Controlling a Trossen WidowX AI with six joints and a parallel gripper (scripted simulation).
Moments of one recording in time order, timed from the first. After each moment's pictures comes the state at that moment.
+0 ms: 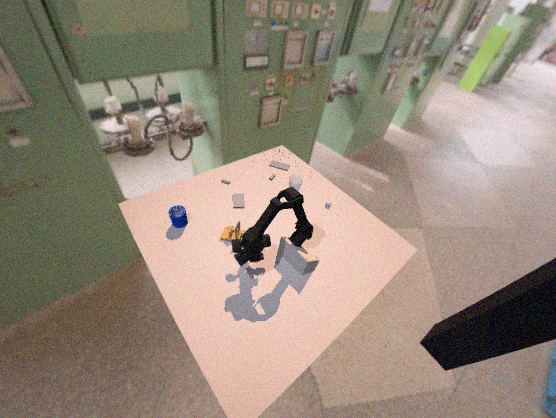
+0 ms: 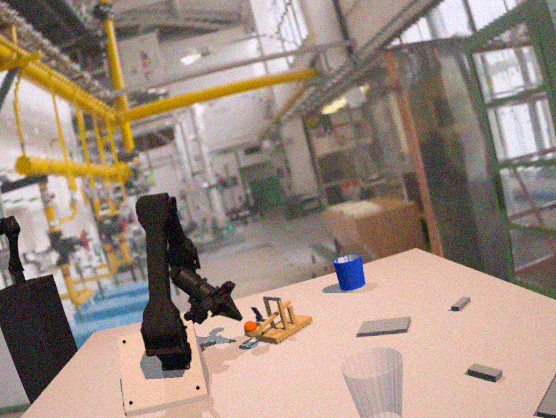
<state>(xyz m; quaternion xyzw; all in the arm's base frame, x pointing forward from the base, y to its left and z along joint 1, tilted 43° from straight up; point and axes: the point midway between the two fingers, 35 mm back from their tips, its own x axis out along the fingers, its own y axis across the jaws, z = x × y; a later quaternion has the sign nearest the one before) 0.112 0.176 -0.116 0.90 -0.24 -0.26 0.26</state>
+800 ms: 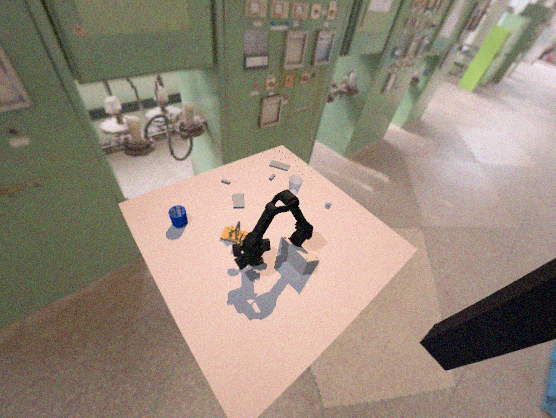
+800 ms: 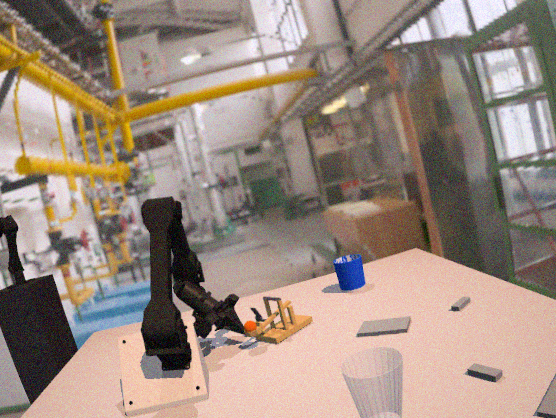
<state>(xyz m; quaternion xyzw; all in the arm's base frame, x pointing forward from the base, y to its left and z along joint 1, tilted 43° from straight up) 0.117 0.148 -0.143 0.90 -0.24 -0.26 0.26</state>
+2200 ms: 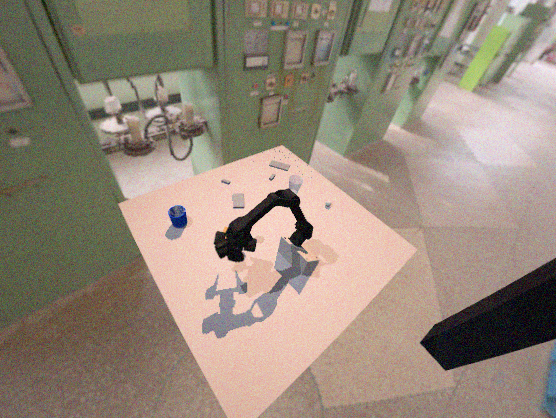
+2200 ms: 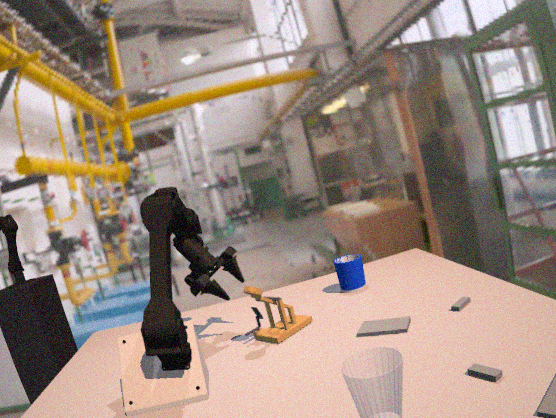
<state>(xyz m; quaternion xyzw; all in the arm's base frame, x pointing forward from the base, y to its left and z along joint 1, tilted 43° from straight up) 0.104 0.283 -0.128 0.91 -0.28 -0.31 0.06</state>
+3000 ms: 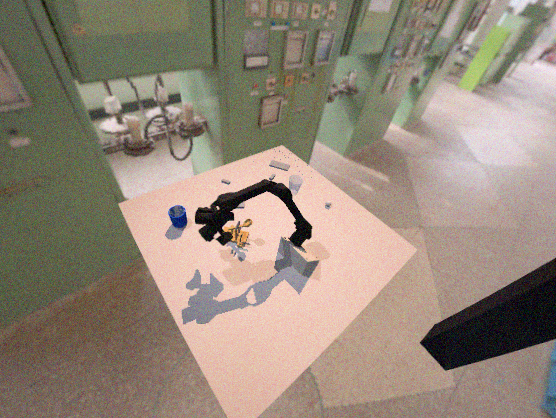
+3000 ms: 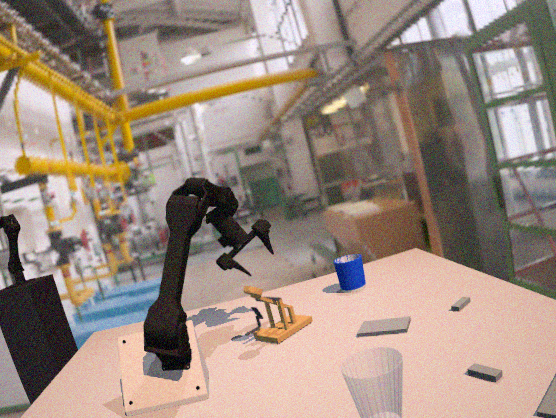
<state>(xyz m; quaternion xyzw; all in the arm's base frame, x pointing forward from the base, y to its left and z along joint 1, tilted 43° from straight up) 0.188 0.368 -0.131 0.83 -0.36 -0.32 -0.29</state>
